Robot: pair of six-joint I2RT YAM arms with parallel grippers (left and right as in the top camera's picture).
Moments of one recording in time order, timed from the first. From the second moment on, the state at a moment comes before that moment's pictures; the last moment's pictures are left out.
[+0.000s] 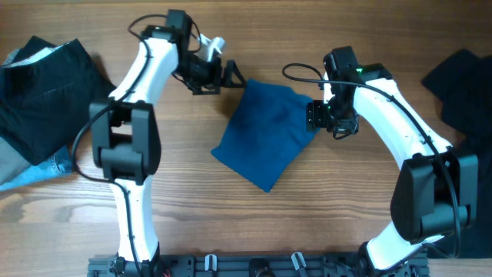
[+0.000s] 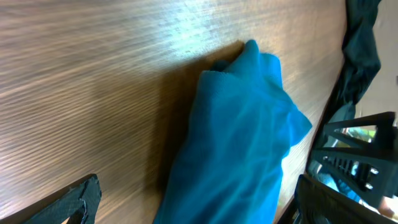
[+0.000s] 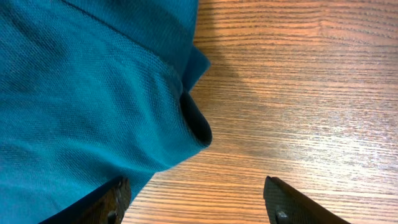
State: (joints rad) left arm -0.18 2.29 1.88 -1.05 0.75 -0.02; right arm 0.21 1.81 1.32 -1.04 -0.09 0.23
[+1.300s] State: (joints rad) left arm 0.00 2.17 1.91 -1.14 0.45 -0.05; right arm 0.21 1.81 1.32 -1.03 -0.06 0.24
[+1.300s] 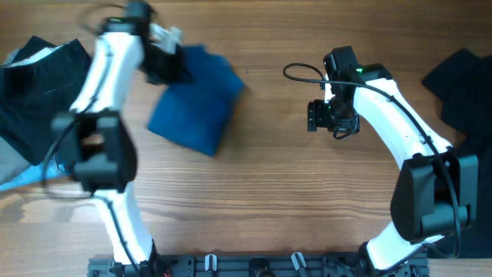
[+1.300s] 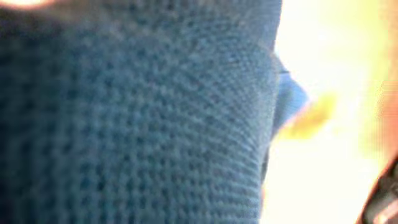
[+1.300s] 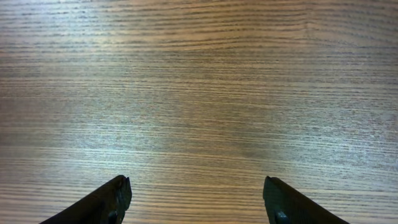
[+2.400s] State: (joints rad) left arm 0.71 2.01 1.92 -0.82 0.34 -0.20; right arm 0.21 1.81 1.32 -1.07 -0.06 0.25
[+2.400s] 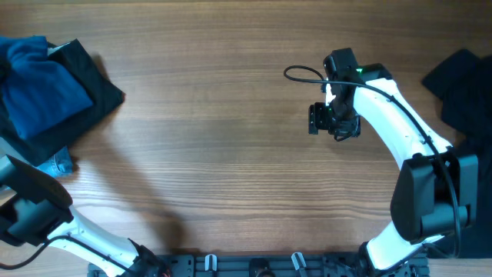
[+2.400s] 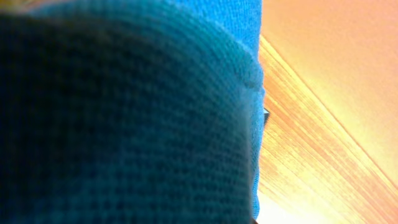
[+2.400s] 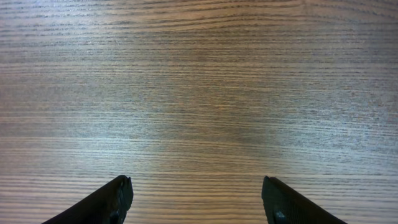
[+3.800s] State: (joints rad) left arm 0.39 1.78 1.95 -0.95 0.22 -0.25; right arm 0.20 1.81 1.32 -0.90 -0.17 0.31
